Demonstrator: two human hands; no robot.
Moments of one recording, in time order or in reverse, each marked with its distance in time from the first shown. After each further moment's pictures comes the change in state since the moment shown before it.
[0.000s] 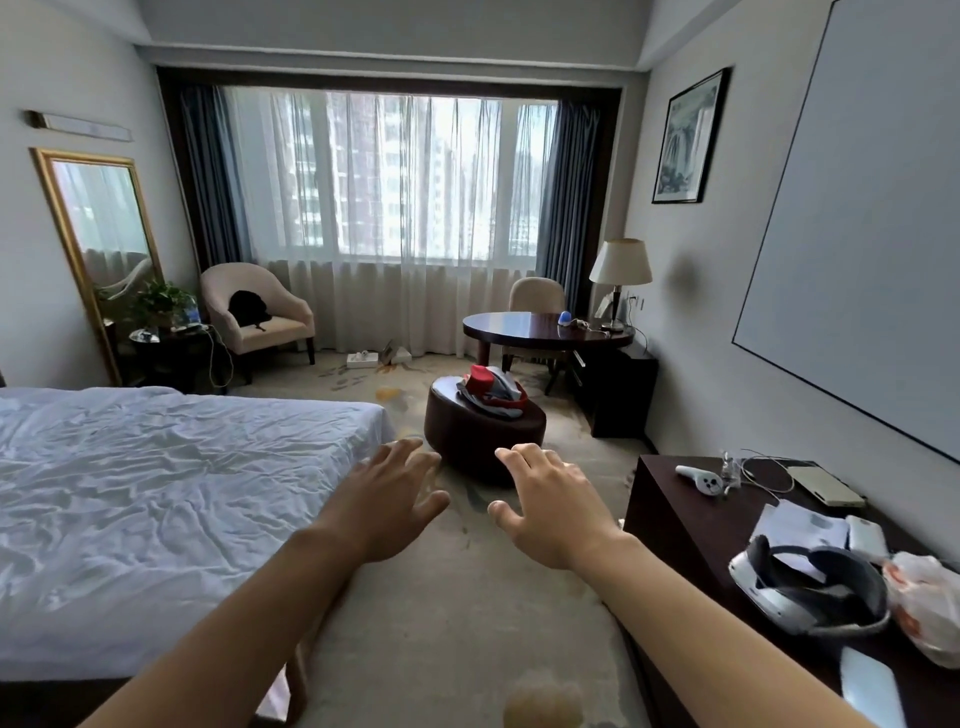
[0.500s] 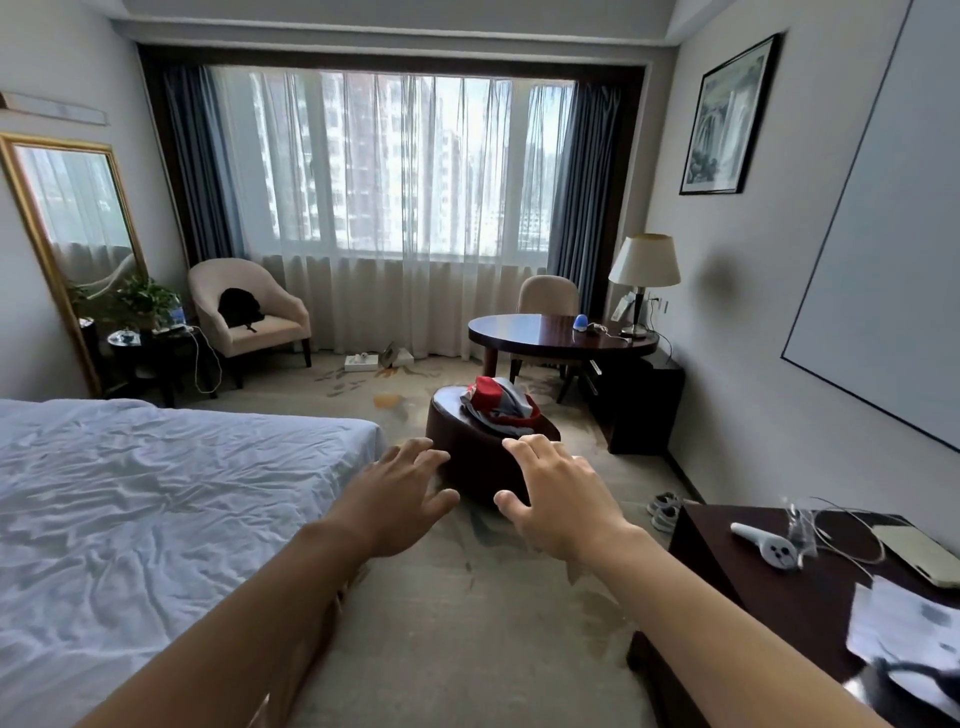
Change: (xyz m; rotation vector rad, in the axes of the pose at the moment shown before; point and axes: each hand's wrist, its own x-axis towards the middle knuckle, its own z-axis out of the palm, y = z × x) left_hand 0.240 -0.077 0.064 -0.063 -0.039 -0.005; right_hand 0.232 0.106 0.069 0.029 0.023 0.013
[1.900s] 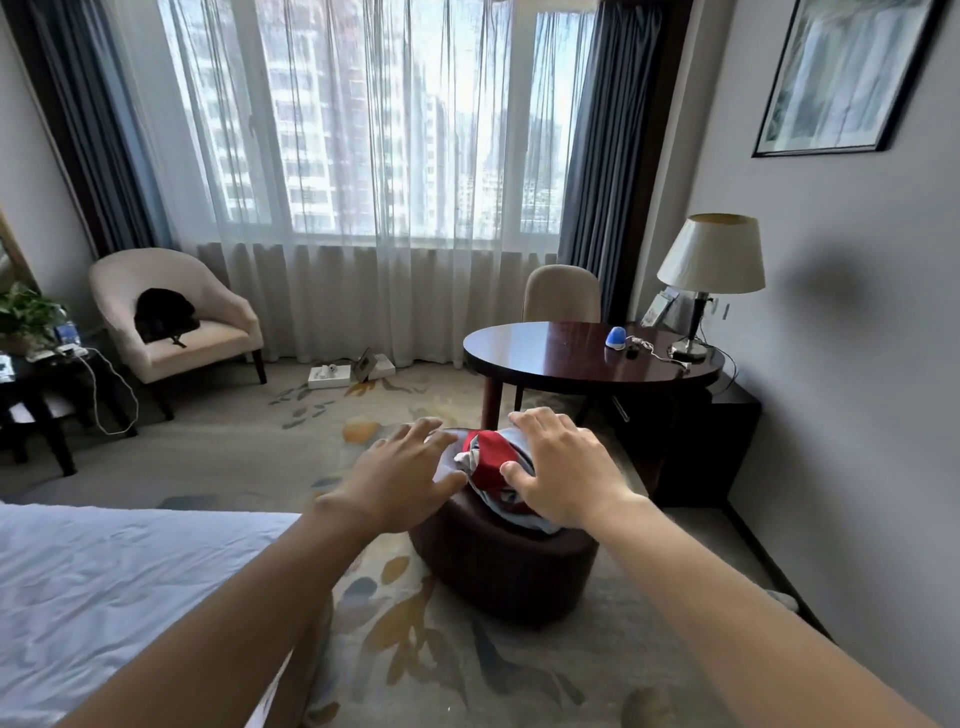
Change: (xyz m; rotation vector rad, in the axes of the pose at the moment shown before) left_hand 0.664 -0.266 0.110 0.011 -0.027 0.052; right_hand 0.649 0.242 0.187 -0.018 0.032 0.031
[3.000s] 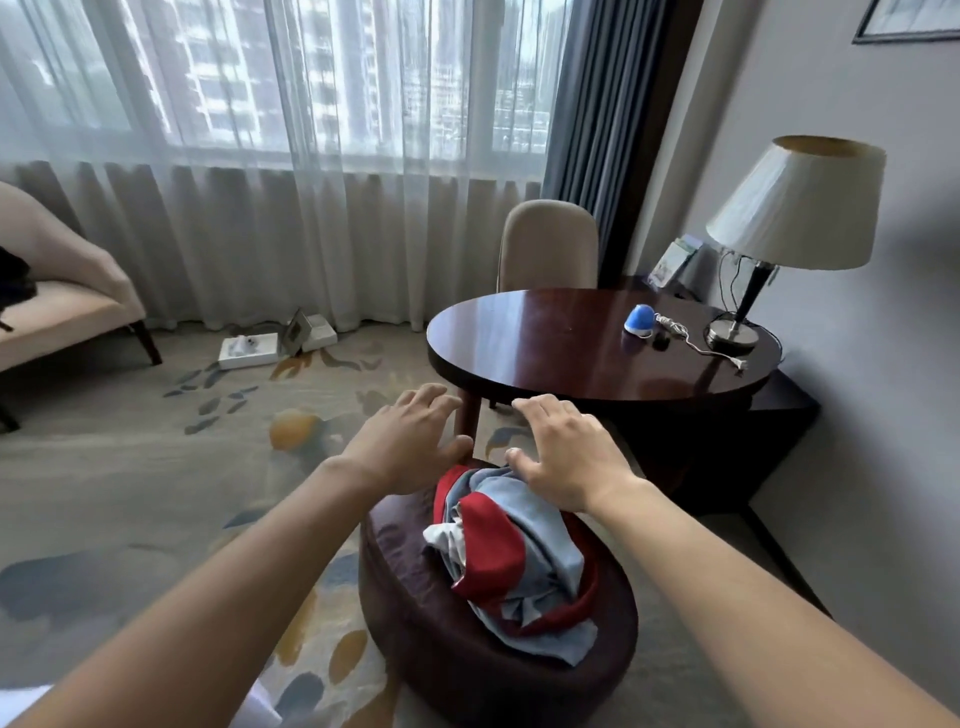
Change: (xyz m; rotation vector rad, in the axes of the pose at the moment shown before) left_hand 0.534 -0.208 0.128 -0.070 -0.107 0.086; right_hand 0.473 0.213 0.217 -0.036 -0.145 0.138
